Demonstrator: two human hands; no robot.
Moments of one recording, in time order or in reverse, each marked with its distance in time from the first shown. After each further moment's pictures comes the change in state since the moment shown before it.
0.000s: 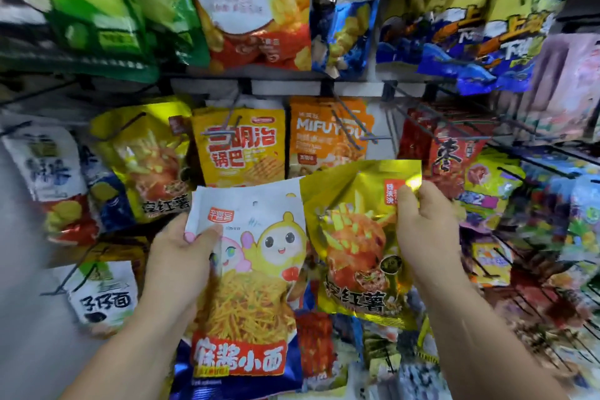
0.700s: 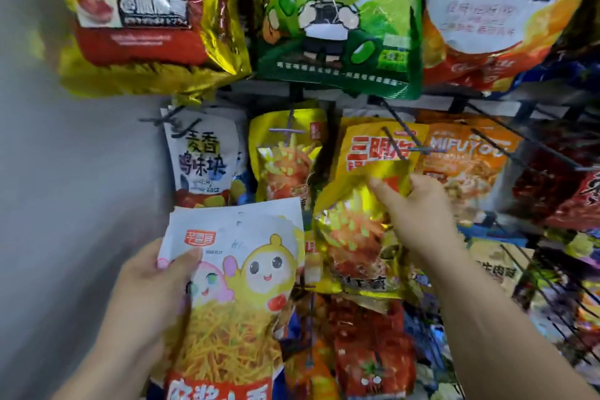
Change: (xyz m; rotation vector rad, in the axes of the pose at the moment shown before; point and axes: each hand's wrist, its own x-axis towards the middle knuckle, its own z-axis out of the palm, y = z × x) left_hand 0.043 -0.006 -0.232 -0.166 0.103 -0.166; right_hand -0.039 -0.109 0.195 -0.058 -0.252 -0.097
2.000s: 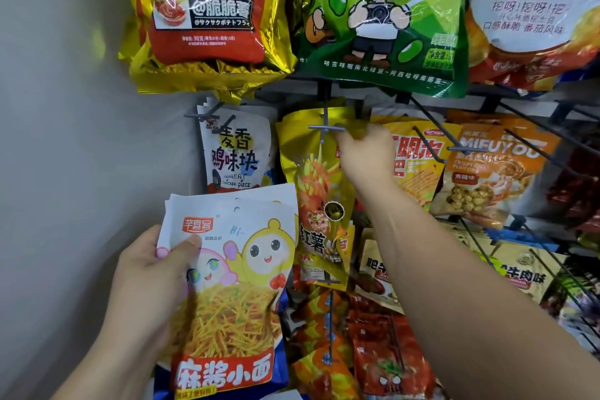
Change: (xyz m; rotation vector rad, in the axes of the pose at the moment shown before) left_hand -0.003 0.018 -0.031 -0.041 0.055 0.049; right_hand 0.053 -0.068 0.099 0.111 0.062 0.057
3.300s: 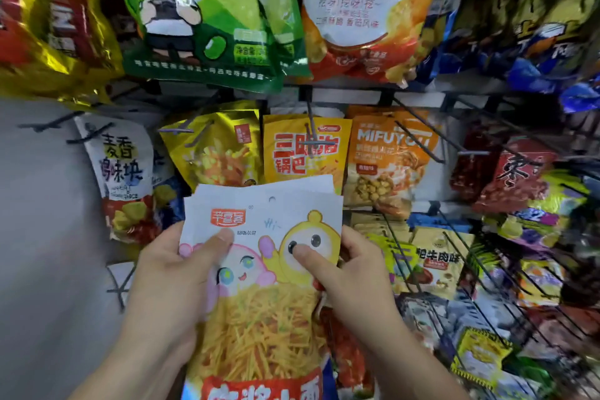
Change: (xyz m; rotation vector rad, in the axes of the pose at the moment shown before) left_hand -0.085 -0.008 0.170 -0.092 -0.200 -0.008; right_hand -0.118 0.087 -0.171 0.392 -0.279 0.204
